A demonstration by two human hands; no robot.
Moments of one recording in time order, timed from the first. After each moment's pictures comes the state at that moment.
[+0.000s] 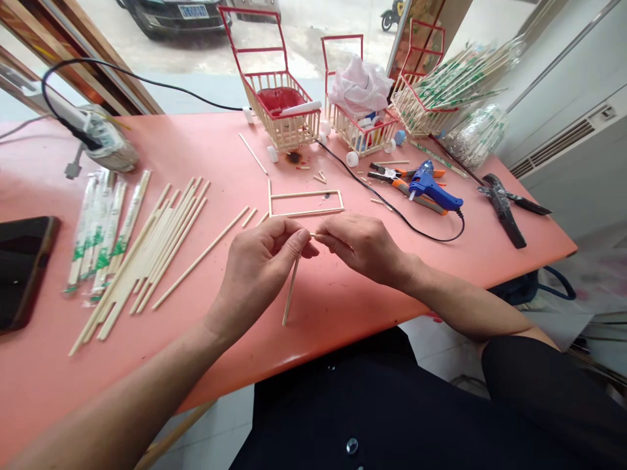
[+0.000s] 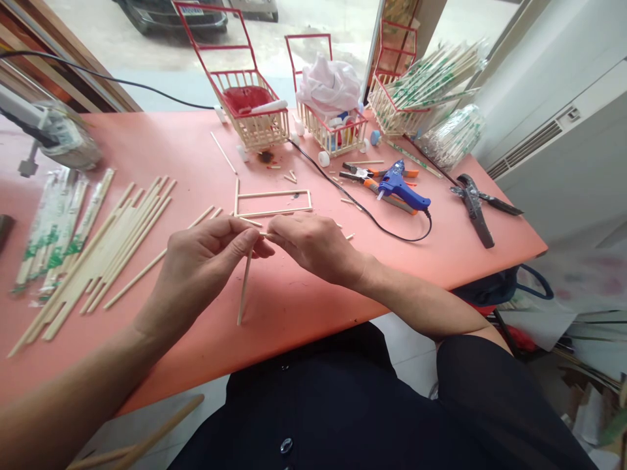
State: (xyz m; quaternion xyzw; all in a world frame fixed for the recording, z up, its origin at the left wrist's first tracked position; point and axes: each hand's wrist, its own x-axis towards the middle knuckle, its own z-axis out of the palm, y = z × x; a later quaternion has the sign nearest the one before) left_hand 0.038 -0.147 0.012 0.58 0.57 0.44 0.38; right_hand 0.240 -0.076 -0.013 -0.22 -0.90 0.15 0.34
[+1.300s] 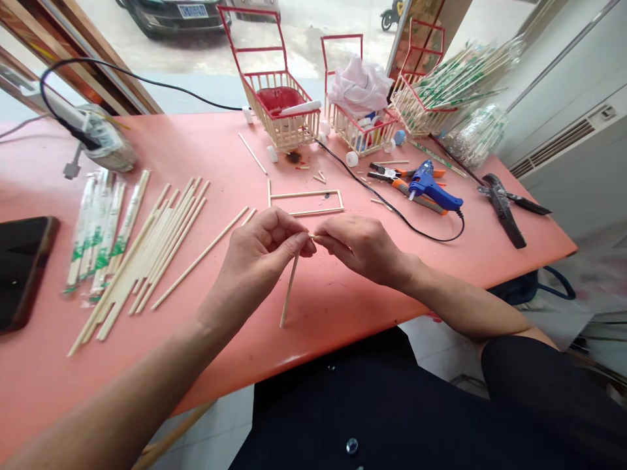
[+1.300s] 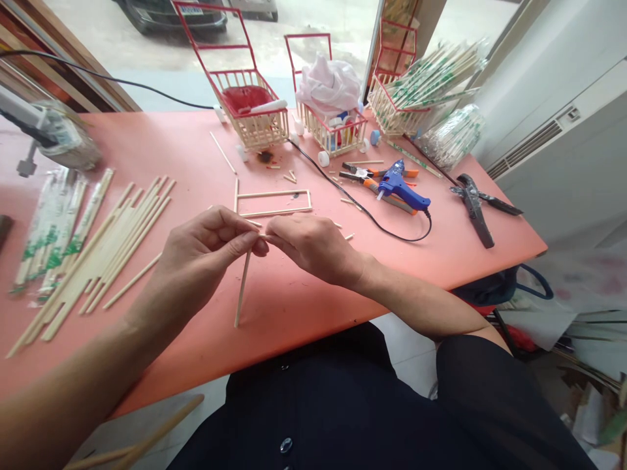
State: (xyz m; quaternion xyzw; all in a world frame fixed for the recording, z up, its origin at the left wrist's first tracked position) left_hand 0.037 -0.141 0.013 0.52 0.54 0.48 0.46; right_hand 0.240 -0.077 -0.012 -0.22 -0.90 0.18 0.34
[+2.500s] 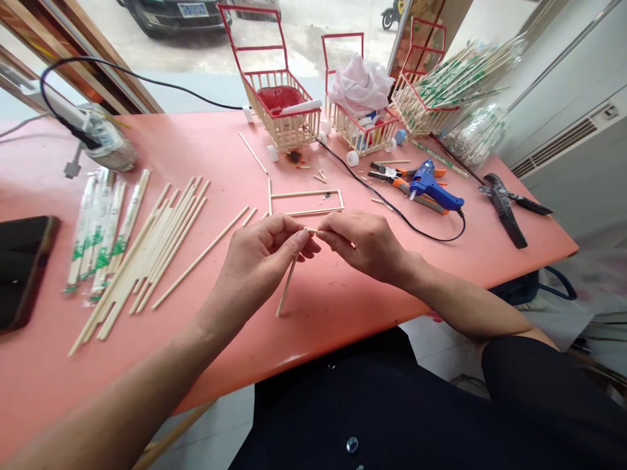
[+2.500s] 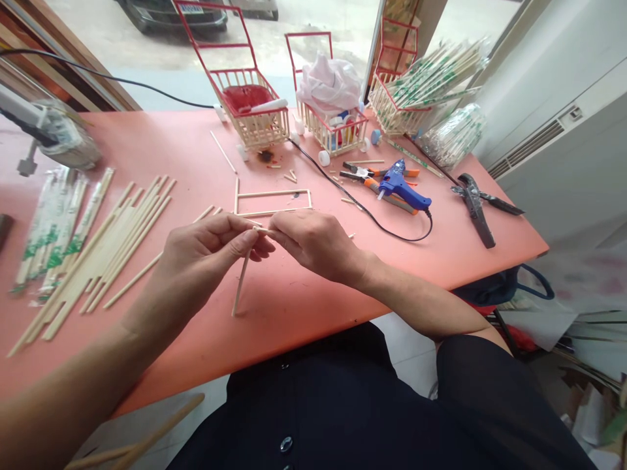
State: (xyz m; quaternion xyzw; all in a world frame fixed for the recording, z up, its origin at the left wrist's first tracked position) left_hand 0.035 -0.144 0.015 0.54 0.54 0.46 0.46; right_hand 0.241 -0.075 -0.011 -0.22 -0.90 0.11 0.35
